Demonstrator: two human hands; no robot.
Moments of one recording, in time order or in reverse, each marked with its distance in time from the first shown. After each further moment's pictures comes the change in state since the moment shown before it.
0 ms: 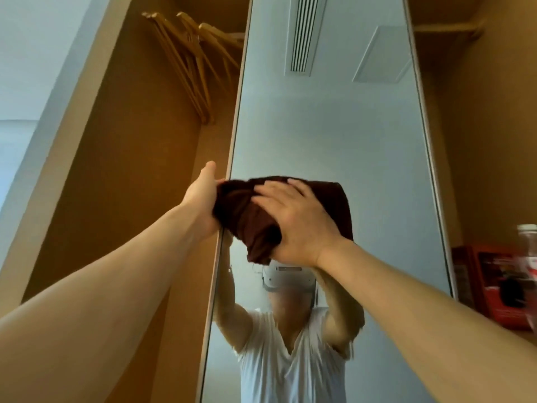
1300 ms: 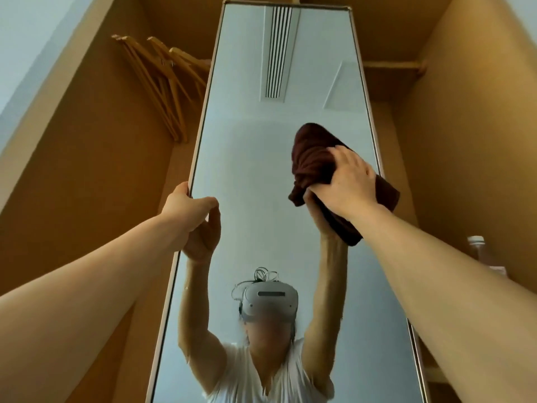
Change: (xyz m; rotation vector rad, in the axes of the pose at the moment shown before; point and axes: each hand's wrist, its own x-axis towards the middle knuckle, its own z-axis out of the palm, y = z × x) left_hand 0.002 -0.018 0.027 0.697 0.199 0.435; right_hand -0.021 0.120 -0.056 -0.044 0.168 0.647
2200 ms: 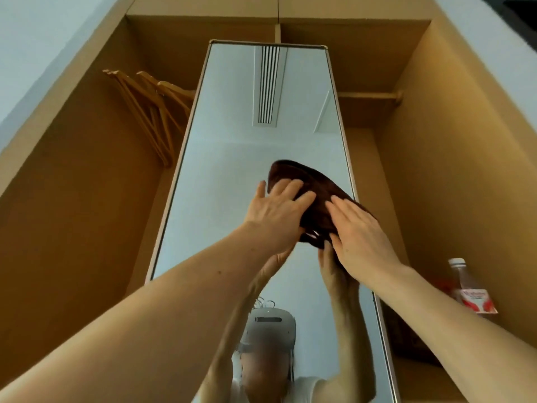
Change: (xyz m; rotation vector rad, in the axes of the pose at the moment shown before) left_hand -0.042 0.087 0.112 0.996 -0.134 1.034; right_hand -0.061 0.048 -0.029 -0.216 -0.104 -0.168
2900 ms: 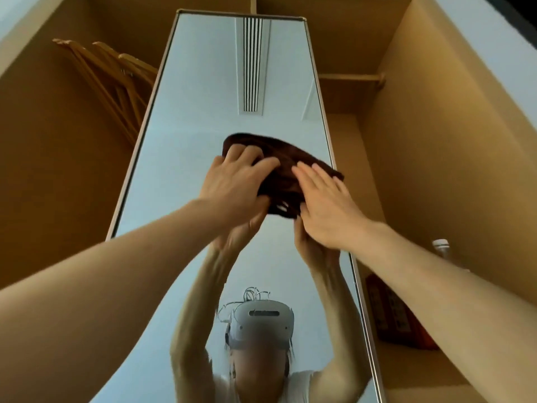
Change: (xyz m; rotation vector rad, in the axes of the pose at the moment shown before) left_hand 0.010 -0.025 0.021 -0.016 0.249 -0.029; right_hand 0.028 -0.001 0.002 0.097 -0.128 0.006
